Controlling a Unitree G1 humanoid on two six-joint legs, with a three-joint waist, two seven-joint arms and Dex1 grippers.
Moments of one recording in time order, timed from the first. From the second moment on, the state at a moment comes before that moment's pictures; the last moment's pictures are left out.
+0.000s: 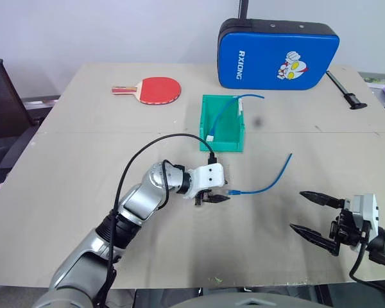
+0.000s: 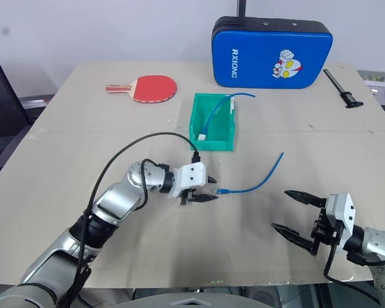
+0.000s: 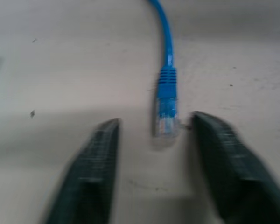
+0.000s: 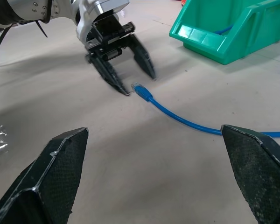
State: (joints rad) left arm -0.50 0.56 -0.49 -0.05 0.00 0.29 -1.06; right arm 0.35 -0.65 -0.24 -0.31 0.60 0.06 1.13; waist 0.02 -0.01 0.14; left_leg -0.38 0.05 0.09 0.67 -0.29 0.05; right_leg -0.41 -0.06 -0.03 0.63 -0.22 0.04
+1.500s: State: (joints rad) left arm -0.31 0.28 -0.11 -0.33 -0.93 1.02 -0.85; right arm 0.14 -0.56 -0.17 -0.58 1.44 0.78 0.51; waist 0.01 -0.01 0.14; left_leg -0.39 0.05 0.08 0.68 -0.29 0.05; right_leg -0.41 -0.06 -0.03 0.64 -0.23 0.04
